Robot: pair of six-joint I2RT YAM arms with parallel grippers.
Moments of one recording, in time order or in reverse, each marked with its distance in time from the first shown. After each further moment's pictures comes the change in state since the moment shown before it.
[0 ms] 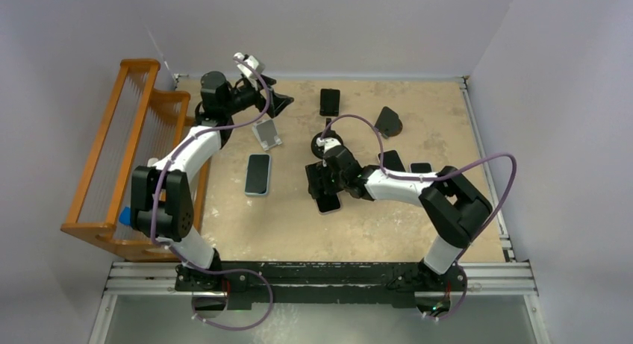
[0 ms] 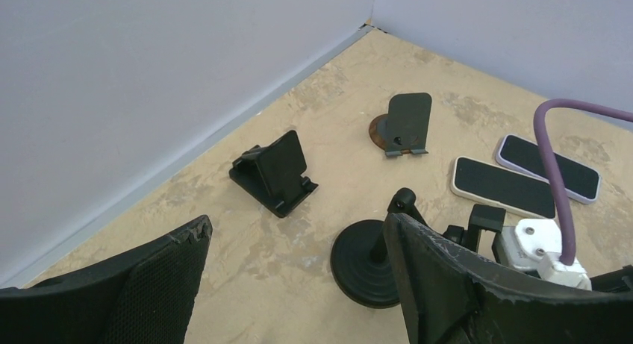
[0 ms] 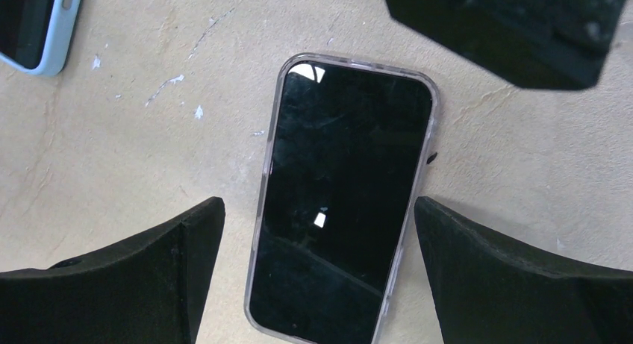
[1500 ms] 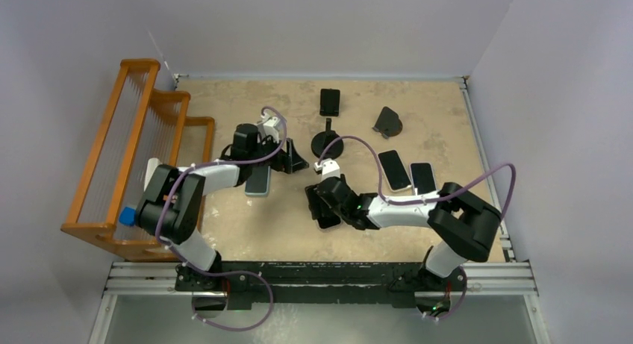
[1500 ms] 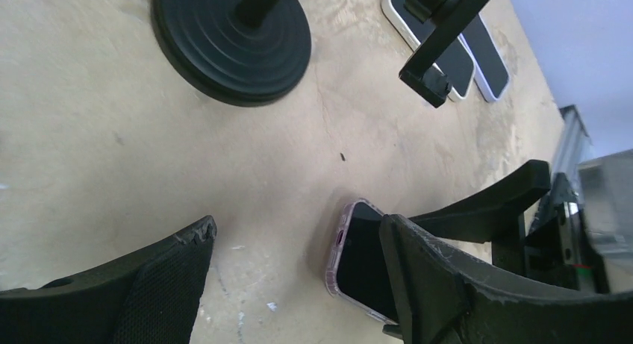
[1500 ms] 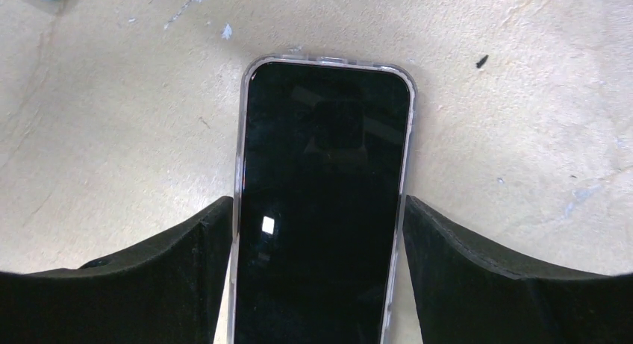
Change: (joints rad) left arm -0.169 -0.037 -0.460 -0.036 -0.138 -0.296; right arm 0.225 -0.071 -0.166 0.122 0.297 0.100
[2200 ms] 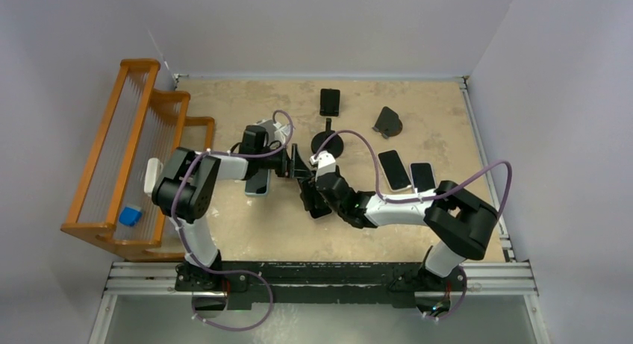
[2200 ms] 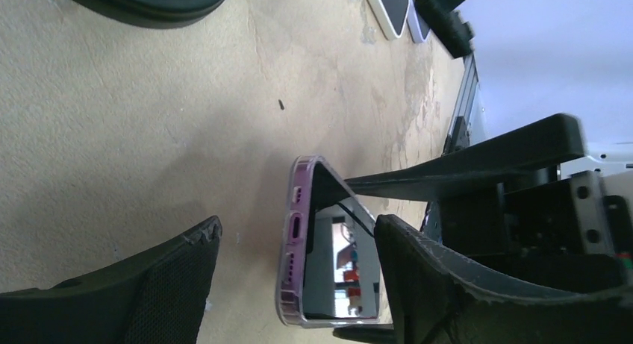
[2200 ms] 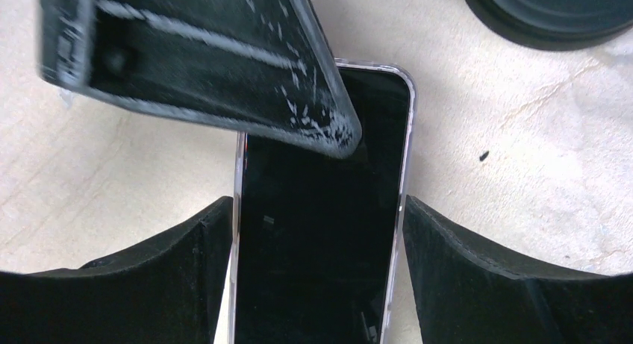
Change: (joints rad) left arm -0.002 0.219 0.100 -0.065 0.306 -0.138; right arm 0.001 -0.005 -0.008 0.182 0.020 -0.072
